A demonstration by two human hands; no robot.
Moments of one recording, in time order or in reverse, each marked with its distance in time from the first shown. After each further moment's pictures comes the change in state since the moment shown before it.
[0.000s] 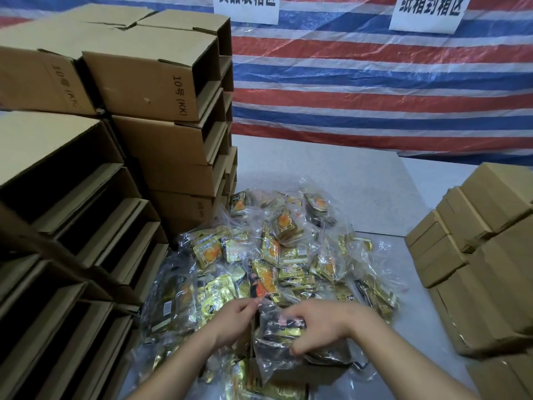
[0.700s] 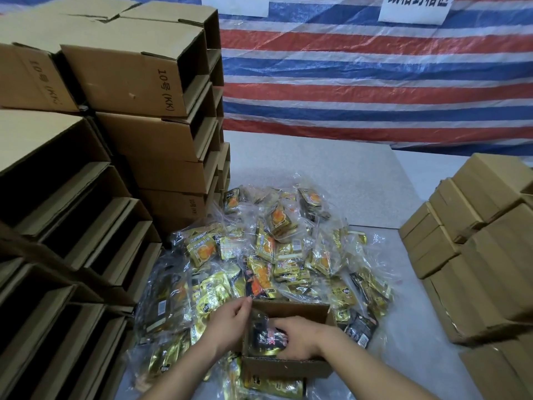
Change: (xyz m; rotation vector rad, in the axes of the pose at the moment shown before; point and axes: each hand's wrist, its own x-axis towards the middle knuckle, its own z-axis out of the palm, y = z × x) left_hand 0.010 -0.027 0.023 -0.060 0.227 -0.015; right_hand 0.060 0.022 0.064 0.108 0.044 0.095
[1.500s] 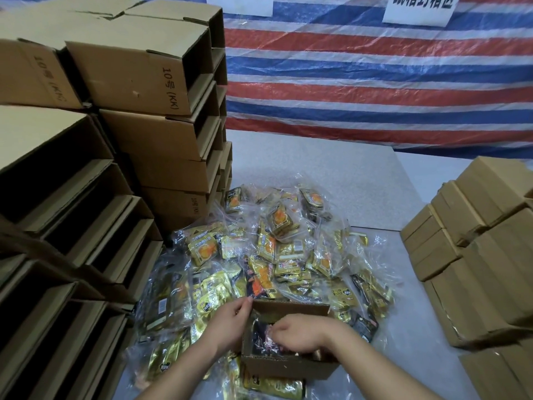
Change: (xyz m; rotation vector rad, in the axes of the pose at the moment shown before) left_hand 0.004 -0.005 0.001 -0.038 -0.034 -0.002; right_hand -0.023 -0.020 -0.023 0.047 -0.090 0.003
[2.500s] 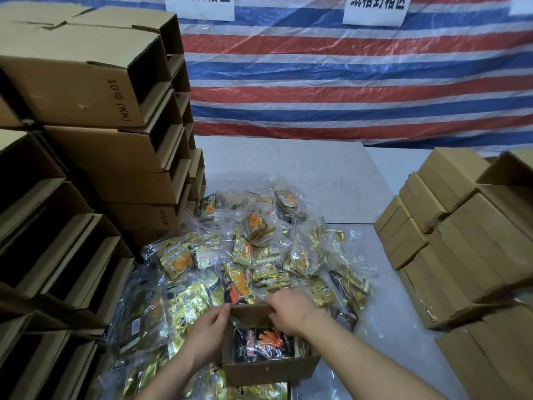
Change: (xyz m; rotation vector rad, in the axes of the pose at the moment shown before) left_hand -0.005 0.015 0.000 0.006 0.002 -0.053; right_hand -0.007 0.013 -0.021 -0.431 0.434 0.073
